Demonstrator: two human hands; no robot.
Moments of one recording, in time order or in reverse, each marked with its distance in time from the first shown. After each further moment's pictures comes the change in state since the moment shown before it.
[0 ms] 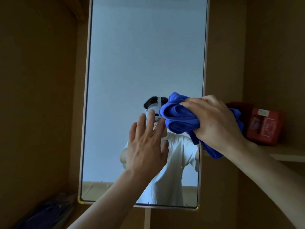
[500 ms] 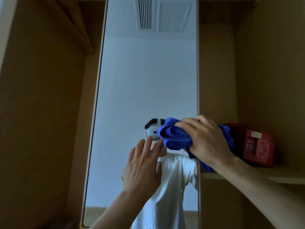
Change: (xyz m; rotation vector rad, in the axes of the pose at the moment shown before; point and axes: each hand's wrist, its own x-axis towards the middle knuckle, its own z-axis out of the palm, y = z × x) left_hand 0.003 -0.010 -0.019 -0.021 0.019 0.061; right_hand 0.017 -0.001 -0.004 -0.156 0.045 -0.040
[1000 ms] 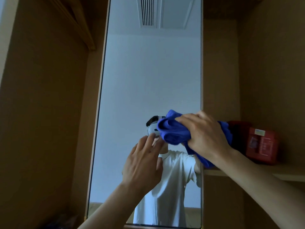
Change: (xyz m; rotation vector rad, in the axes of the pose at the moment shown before) left_hand -0.001 -0.014 -0.009 -0.038 0.032 0.064; right_hand 0.016 -0.012 -0.001 0.079 -0.037 0.049
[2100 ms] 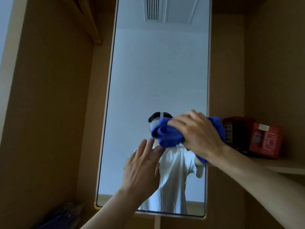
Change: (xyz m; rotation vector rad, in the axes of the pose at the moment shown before) left_hand -0.044 -0.009 0.000 -0.056 -0.092 -0.024; right_hand -0.004 -0.025 0.015 -0.115 -0.041 -0.197
